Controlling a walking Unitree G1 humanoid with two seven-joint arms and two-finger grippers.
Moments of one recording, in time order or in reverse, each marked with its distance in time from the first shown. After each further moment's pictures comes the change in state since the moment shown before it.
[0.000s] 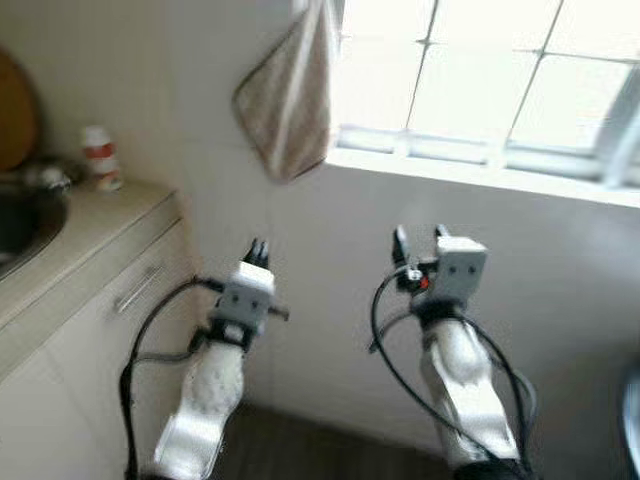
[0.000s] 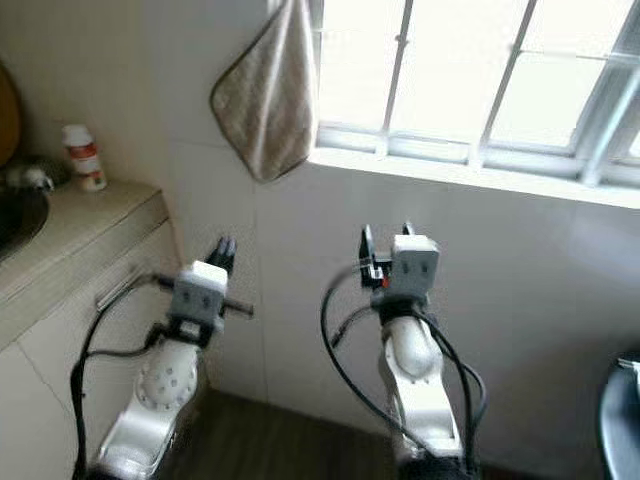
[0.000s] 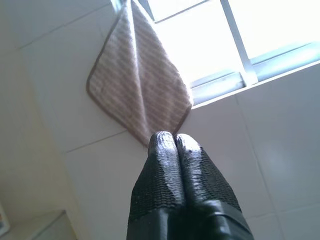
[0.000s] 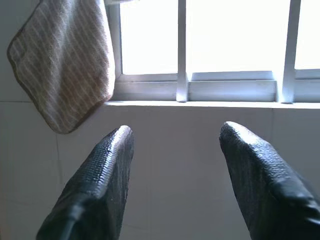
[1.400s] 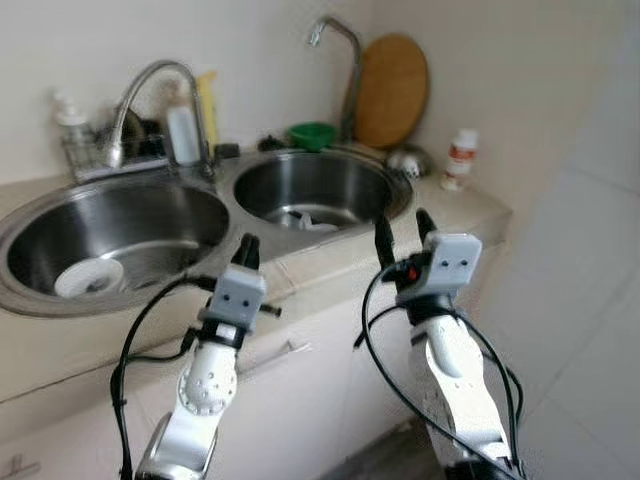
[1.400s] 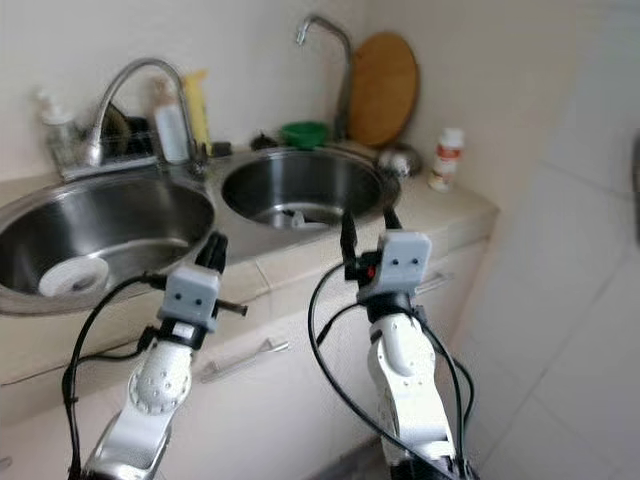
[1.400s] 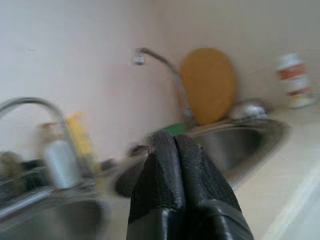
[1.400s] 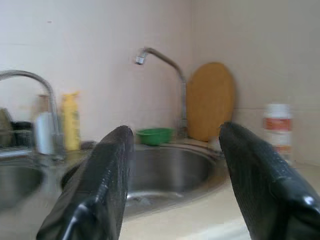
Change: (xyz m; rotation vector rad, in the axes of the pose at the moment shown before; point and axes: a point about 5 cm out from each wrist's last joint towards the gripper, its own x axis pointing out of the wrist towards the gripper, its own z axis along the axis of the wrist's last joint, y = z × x) left arm 0.001 0.003 0.002 0.005 -0.007 0.018; right arm 0.003 0.013 0.019 0.067 -0.095 0.072
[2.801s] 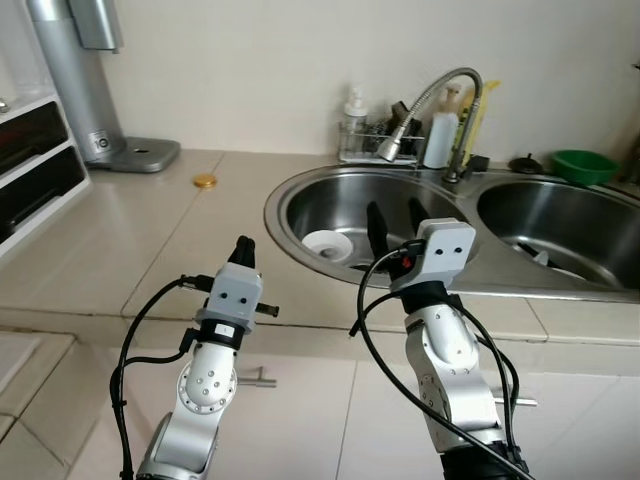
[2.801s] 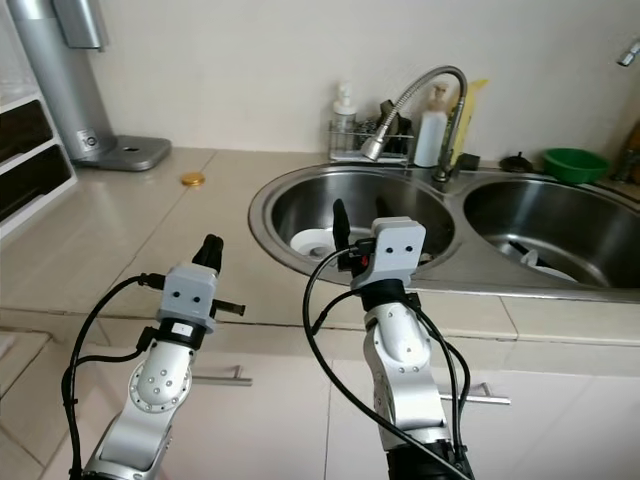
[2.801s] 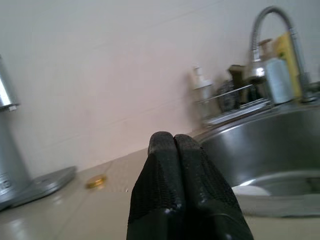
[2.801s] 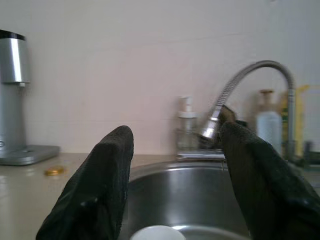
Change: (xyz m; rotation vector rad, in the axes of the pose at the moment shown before) left arm 0.001 0.001 -0.002 0.006 0.033 0.016; right arm 0.009 0.003 0.006 0.002 -0.023 0.040
